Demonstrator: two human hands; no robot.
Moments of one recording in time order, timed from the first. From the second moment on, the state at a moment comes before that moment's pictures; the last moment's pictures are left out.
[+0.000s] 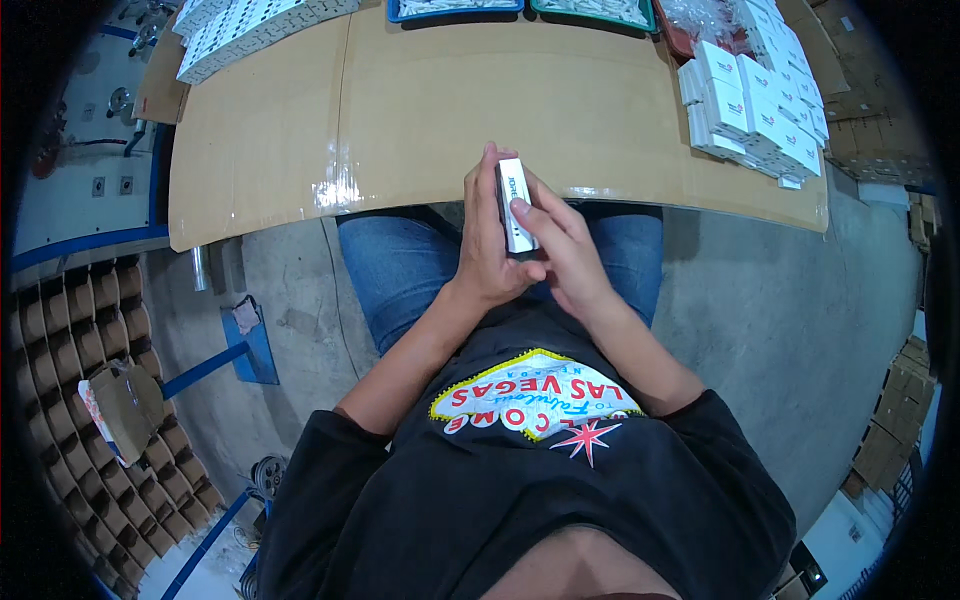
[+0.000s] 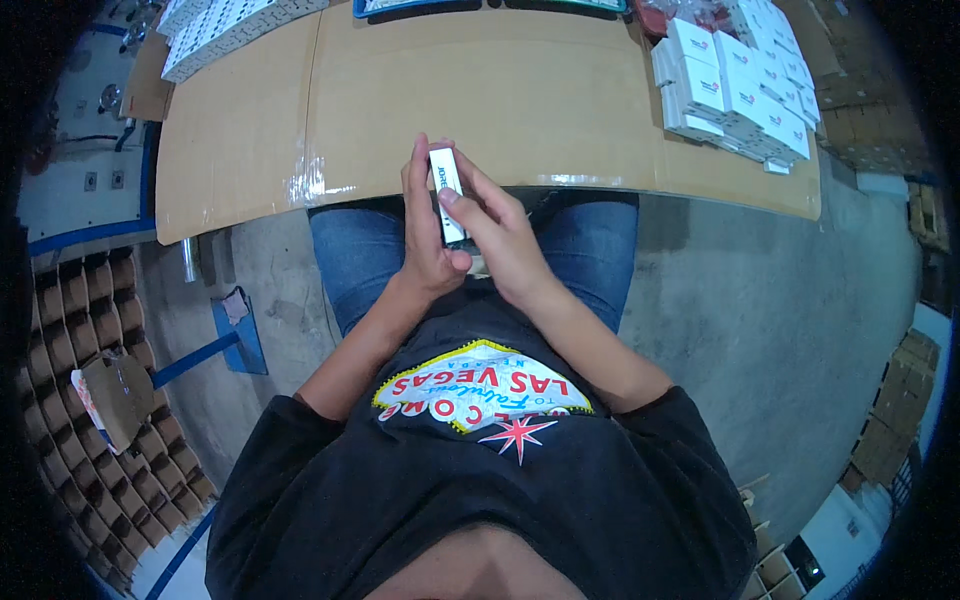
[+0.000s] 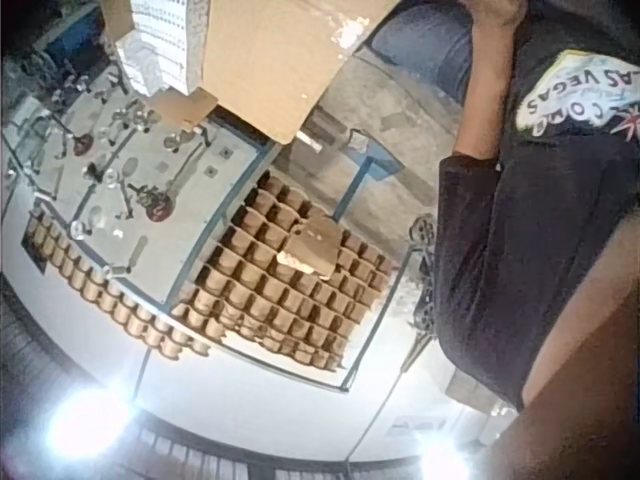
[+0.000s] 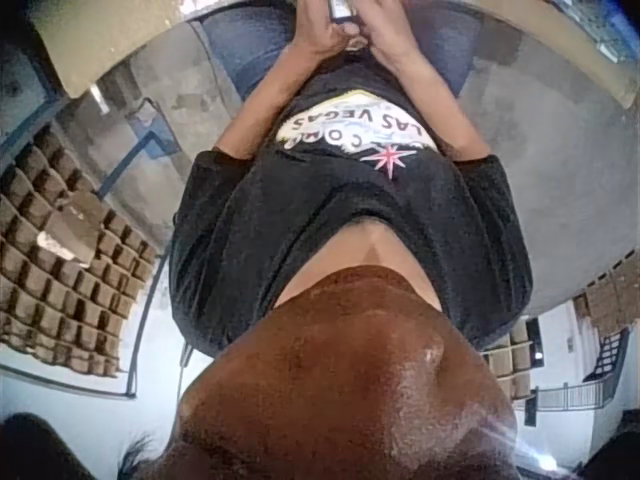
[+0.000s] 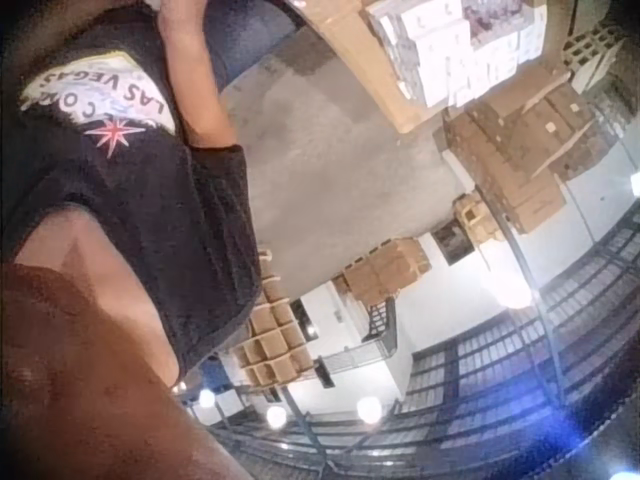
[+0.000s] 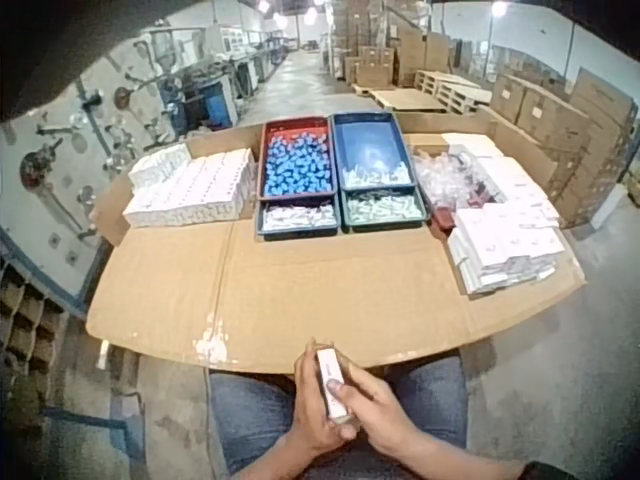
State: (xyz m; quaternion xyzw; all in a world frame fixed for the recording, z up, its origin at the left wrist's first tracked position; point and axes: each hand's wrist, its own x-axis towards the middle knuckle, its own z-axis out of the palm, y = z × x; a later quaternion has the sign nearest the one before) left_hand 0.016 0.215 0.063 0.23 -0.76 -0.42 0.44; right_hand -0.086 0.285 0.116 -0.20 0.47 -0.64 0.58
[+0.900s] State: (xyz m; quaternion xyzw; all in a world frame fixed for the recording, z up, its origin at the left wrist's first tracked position) left_hand 0.020 0.218 0.062 0.19 -0.74 -0.34 0.55; right_hand -0.062 0.302 0.132 -0.39 0.58 -0.58 0.41
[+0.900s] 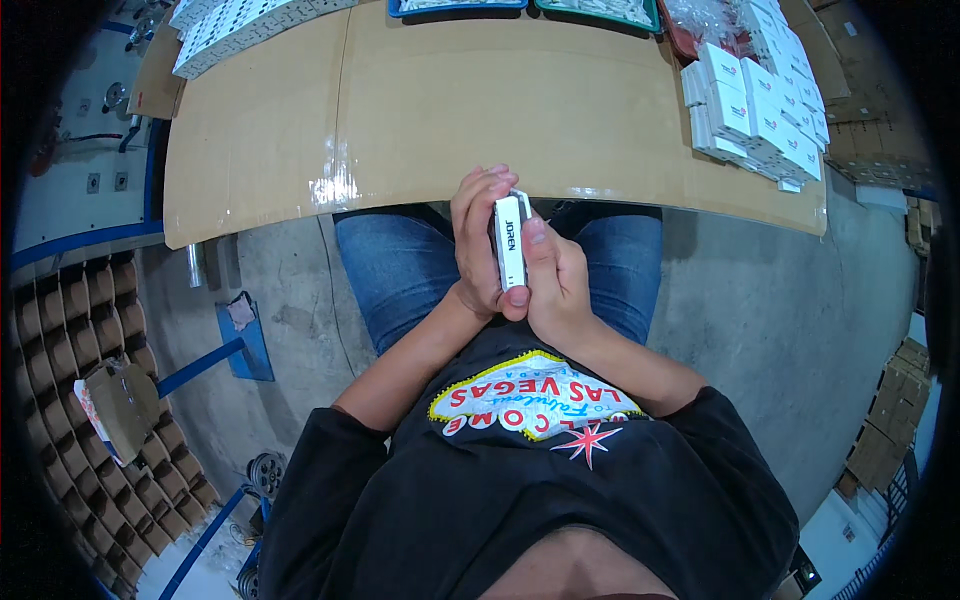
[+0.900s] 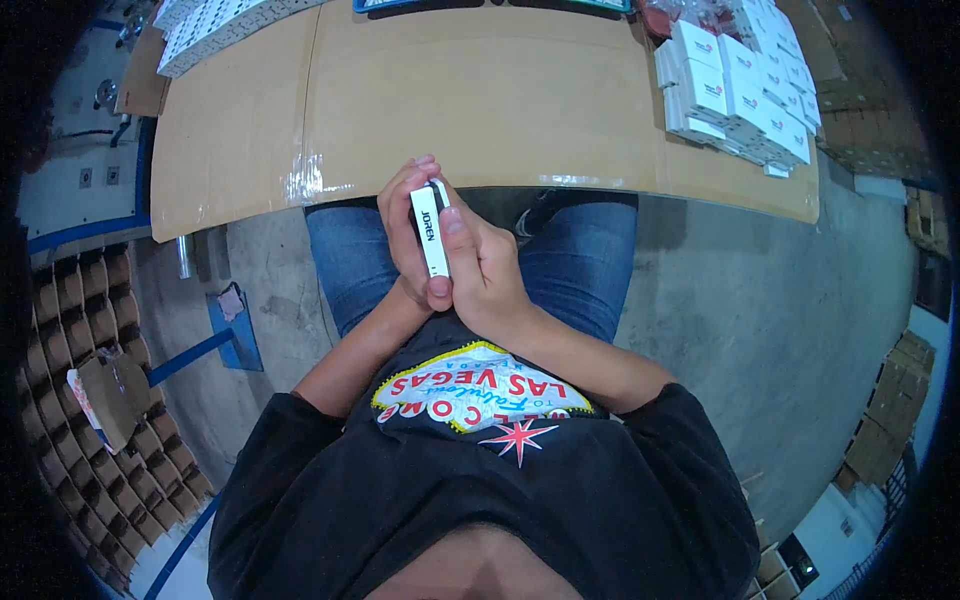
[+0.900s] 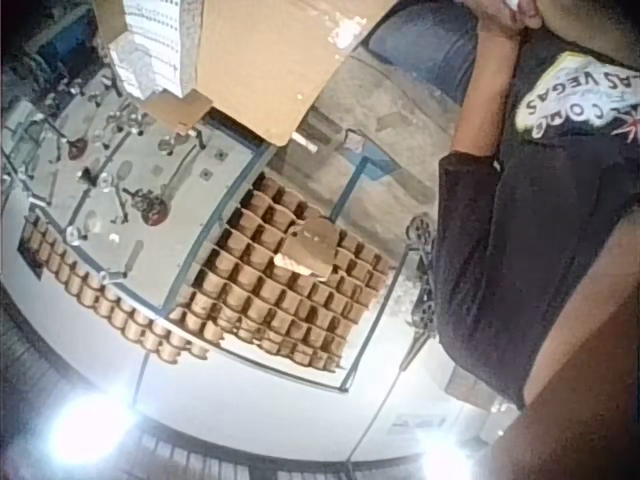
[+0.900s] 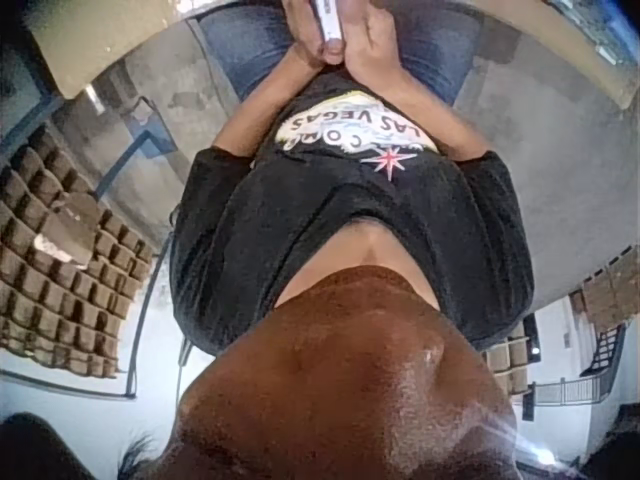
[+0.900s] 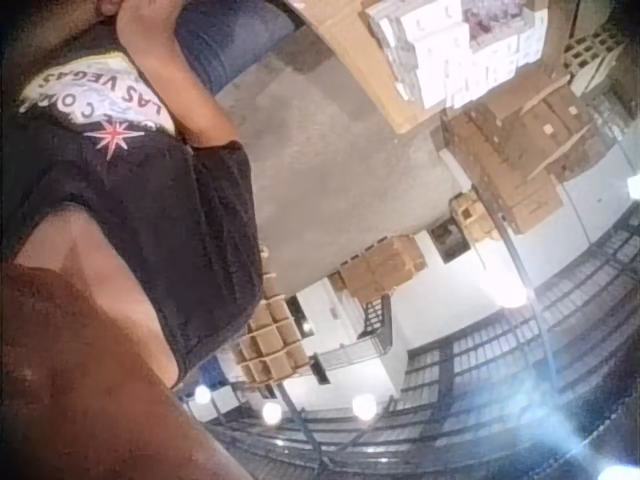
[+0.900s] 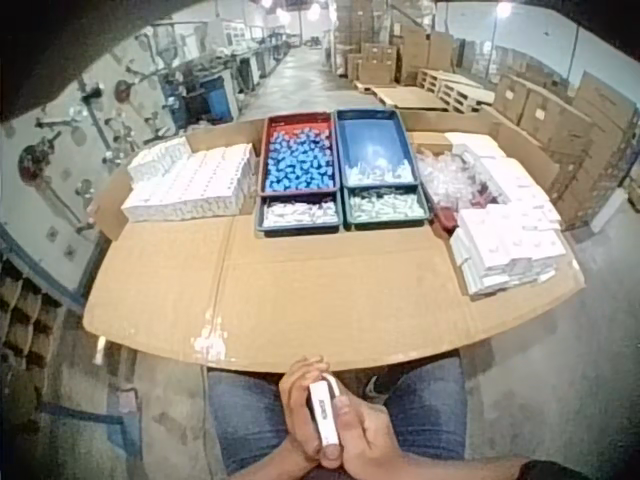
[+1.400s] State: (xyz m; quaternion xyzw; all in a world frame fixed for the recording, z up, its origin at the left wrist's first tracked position) left_hand 0.014 0.219 0.091 0.29 -0.49 -0.65 0.50; right_hand -0.075 0.300 0.105 -0.34 0.44 -0.61 0.56
